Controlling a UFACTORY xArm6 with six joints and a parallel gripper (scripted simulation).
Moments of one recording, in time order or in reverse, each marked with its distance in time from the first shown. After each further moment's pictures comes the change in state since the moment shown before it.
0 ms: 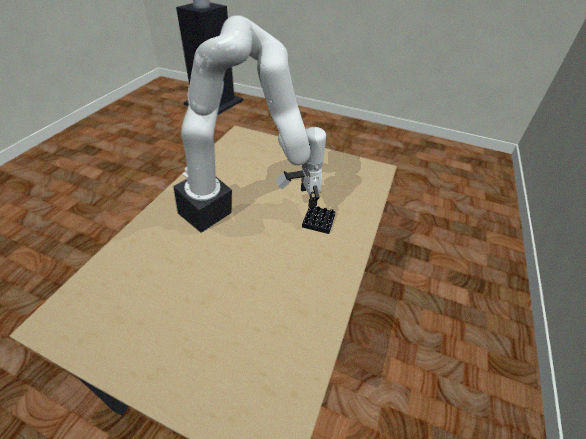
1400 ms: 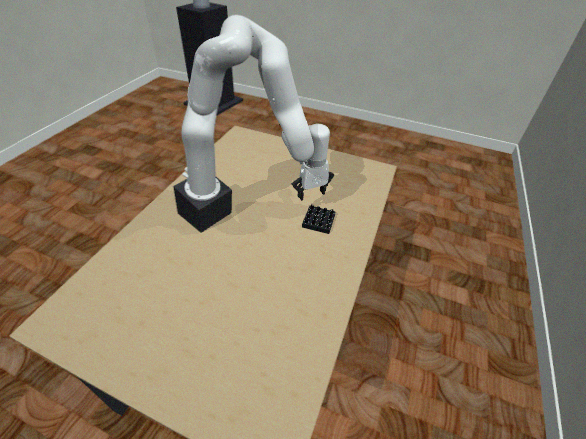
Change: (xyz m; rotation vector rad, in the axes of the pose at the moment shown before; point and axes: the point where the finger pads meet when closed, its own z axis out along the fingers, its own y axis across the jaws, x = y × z) arm -0.014 0.006 -0.007 -0.001 0.000 1.455
